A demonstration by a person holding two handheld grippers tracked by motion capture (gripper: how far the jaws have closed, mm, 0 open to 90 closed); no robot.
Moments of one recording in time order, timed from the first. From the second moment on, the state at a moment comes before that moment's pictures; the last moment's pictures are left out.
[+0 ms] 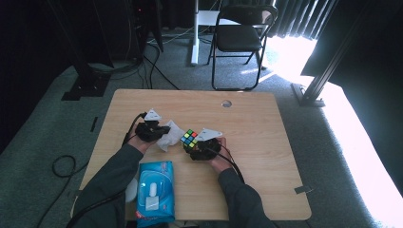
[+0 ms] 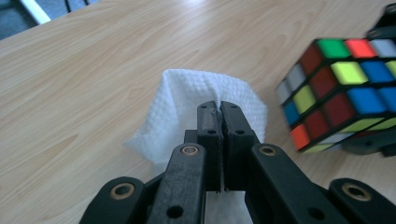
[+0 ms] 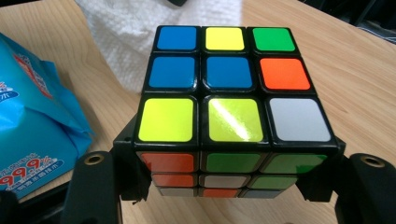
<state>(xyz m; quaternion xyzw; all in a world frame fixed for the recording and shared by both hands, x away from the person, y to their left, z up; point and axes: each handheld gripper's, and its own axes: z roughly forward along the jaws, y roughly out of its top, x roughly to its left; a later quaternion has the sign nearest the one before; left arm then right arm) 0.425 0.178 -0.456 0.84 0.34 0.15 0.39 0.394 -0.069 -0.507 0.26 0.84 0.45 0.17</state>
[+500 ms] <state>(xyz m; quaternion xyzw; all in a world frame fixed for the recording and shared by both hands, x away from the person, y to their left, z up) 0.413 0.164 -0.430 0.83 0.31 0.13 0.44 0.395 -0.059 -0.517 0.25 0.85 0.43 0.17</state>
